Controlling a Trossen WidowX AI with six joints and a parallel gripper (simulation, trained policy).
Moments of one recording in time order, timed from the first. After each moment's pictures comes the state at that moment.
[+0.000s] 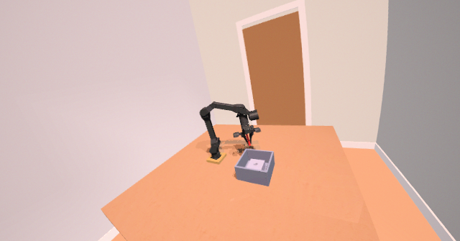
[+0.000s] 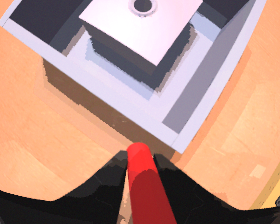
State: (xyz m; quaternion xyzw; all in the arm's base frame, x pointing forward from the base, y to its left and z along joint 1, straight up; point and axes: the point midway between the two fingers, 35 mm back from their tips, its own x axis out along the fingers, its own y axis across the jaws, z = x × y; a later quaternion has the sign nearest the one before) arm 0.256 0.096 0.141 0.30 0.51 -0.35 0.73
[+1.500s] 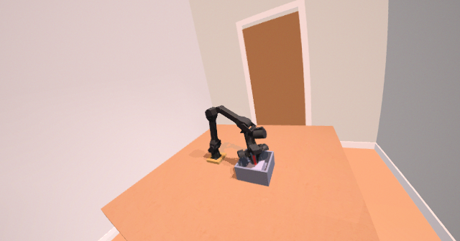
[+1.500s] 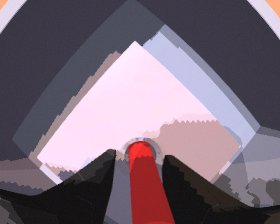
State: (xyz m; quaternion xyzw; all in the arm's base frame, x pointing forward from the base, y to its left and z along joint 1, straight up) arm 0.341 -0.004 0.082 0.27 0.56 -0.30 0.73
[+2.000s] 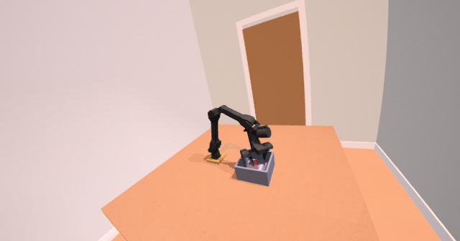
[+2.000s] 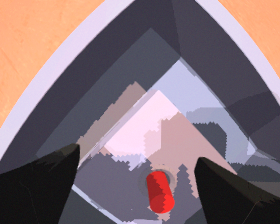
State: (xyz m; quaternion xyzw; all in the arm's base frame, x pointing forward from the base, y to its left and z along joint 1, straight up) arm 0.371 -0.013 0.104 0.27 0.57 -0.28 0.72
